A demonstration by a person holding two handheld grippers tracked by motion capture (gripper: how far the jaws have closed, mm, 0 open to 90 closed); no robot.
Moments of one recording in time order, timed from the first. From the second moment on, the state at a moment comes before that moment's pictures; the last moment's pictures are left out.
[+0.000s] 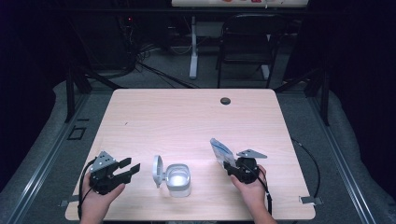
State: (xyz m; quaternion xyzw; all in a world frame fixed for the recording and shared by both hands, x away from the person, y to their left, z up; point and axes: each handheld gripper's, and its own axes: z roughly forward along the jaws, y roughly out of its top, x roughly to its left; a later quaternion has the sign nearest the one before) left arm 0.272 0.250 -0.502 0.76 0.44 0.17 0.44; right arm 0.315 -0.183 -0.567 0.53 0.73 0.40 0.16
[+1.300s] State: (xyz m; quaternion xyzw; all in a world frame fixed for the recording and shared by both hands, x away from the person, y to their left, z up) left arm 0.269 0.250 -0.498 0.76 0.44 0.17 0.45; right arm 0.289 -0.205 -0.554 0.53 0.71 0.43 0.16
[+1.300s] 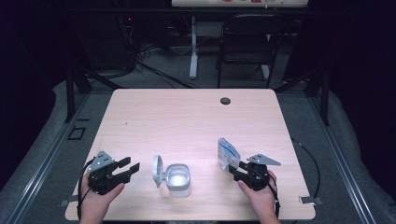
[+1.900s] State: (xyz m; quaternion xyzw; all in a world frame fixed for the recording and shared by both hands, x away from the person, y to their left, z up) left arm 0.271 0.251 -0.497 0.76 0.44 0.18 0.44; right arm 0.273 -0.228 -0.551 0.52 0.71 0.43 0.17
